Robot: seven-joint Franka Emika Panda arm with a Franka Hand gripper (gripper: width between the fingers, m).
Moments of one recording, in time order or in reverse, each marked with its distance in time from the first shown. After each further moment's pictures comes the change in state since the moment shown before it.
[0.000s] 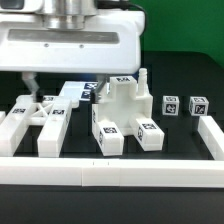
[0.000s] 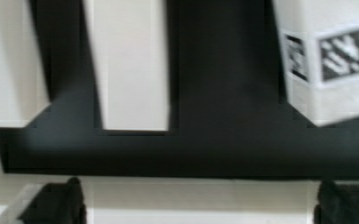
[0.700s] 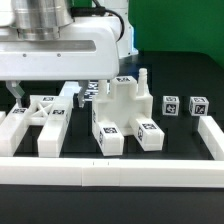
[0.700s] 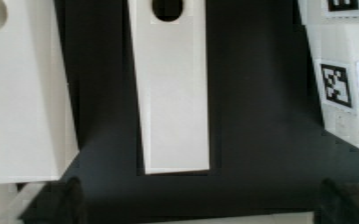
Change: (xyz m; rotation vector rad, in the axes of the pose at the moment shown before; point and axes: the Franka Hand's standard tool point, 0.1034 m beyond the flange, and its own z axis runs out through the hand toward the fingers) arm -0.008 0.013 0.011 0.050 -0.106 0.093
